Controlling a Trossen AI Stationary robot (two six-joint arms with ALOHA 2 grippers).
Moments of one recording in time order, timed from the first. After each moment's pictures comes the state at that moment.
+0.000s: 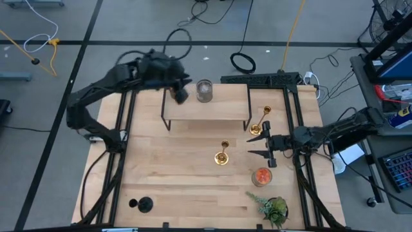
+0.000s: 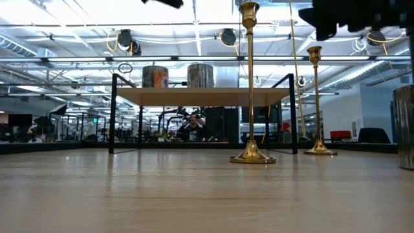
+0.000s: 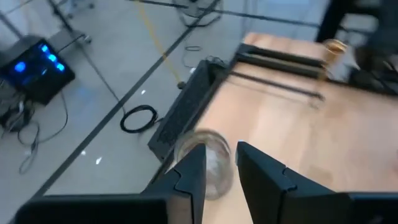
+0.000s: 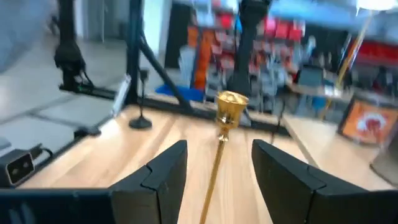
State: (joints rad) left arm 0.31 1.47 1.82 -0.90 -0.21 0.02; right arm 0.27 0.69 0.29 0.41 0.15 -0.14
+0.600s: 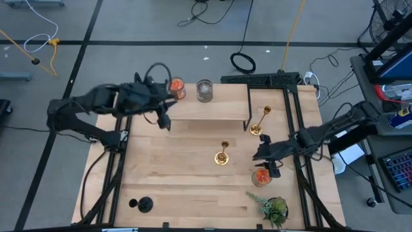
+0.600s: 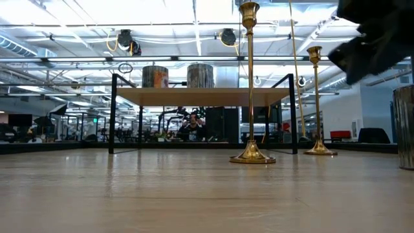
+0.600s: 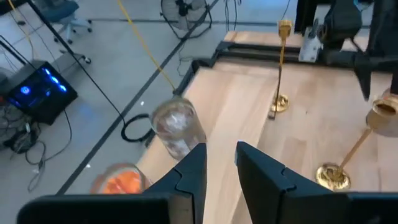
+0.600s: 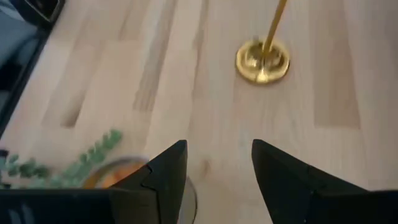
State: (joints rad) left arm 0.01 1.20 1.51 -0.85 -0.45 -0.06; right arm 0.39 0.93 0.60 -0.50 0.08 0.27
